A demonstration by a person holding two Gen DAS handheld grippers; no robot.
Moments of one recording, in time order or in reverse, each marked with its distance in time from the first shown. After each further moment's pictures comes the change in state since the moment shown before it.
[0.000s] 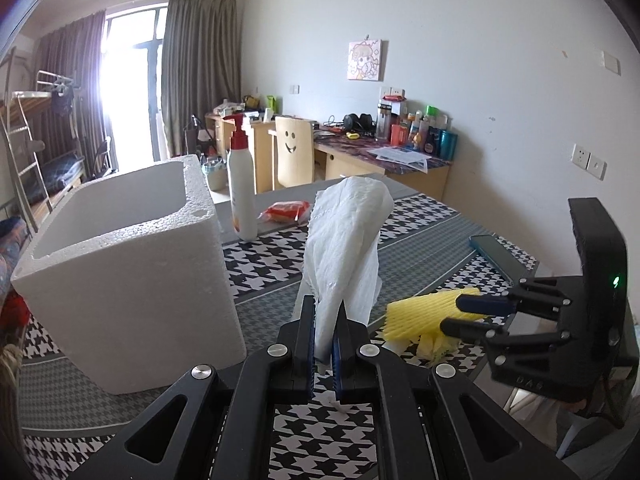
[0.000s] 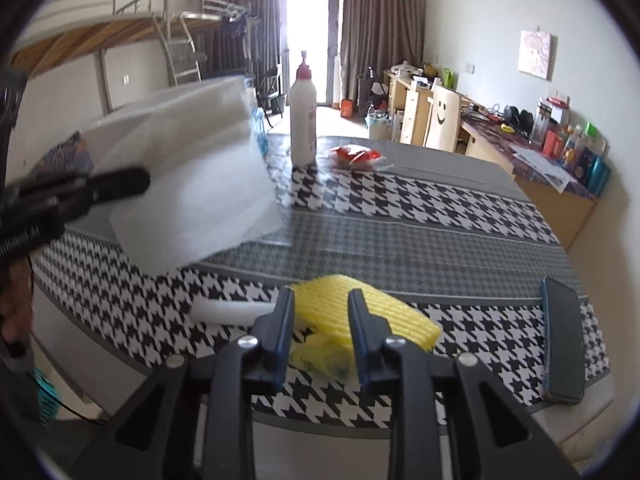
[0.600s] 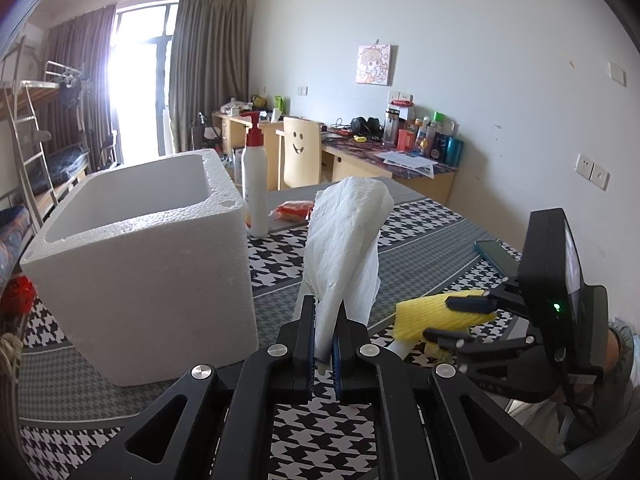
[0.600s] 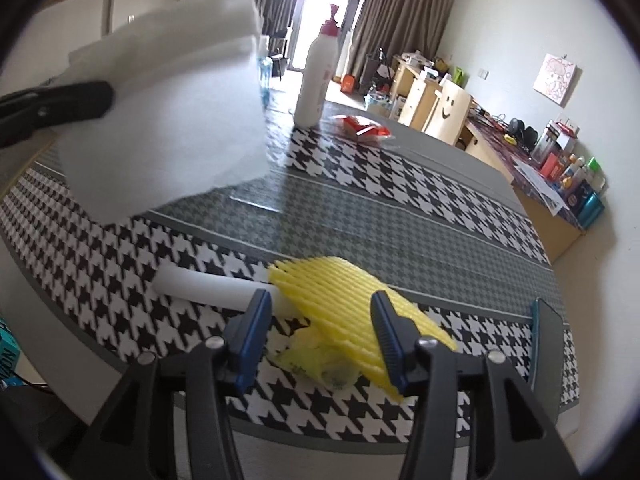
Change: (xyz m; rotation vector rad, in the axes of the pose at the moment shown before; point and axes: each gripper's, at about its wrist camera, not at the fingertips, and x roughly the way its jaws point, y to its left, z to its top) left arm -0.006 0.014 -0.006 -0.037 -0.008 0.004; right arm 0.036 0.014 -0.001 -0.159 0.122 -0.114
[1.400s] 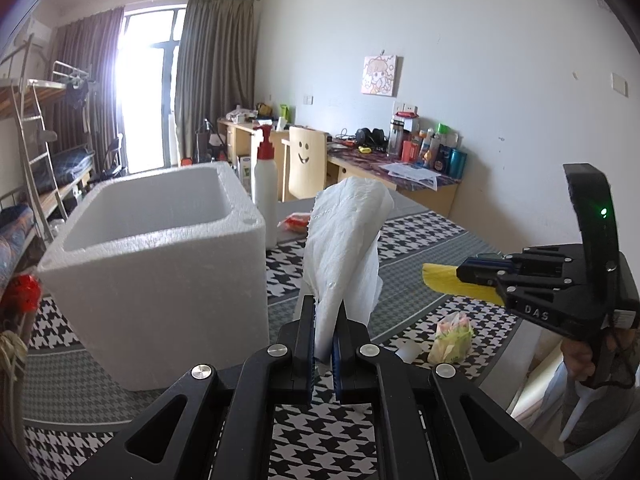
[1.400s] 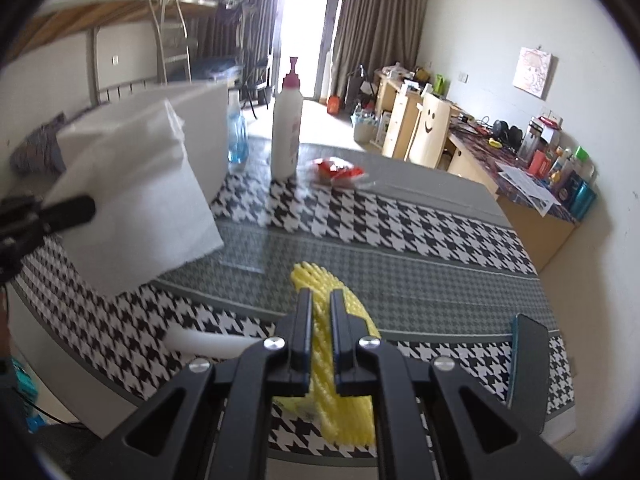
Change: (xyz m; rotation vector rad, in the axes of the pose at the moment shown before) left arm -0.015 0.008 0.009 -0.015 -0.038 0.009; right arm -0.036 -0.031 0.030 0.129 -0.106 0.032
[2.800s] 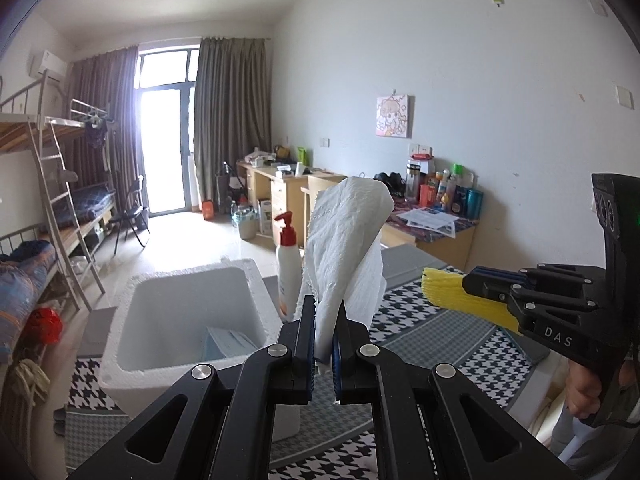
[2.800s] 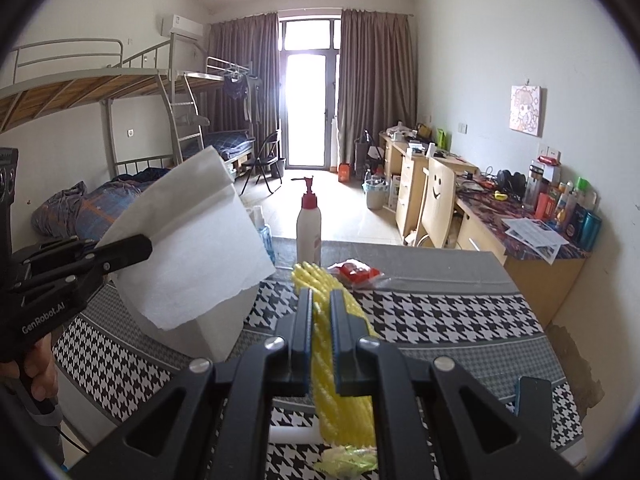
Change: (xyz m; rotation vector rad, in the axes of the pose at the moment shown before) left arm -0.020 0.006 0.060 0.029 -0.144 0.089; right arm -0.057 0.004 0.055 0.069 -0.255 0.074
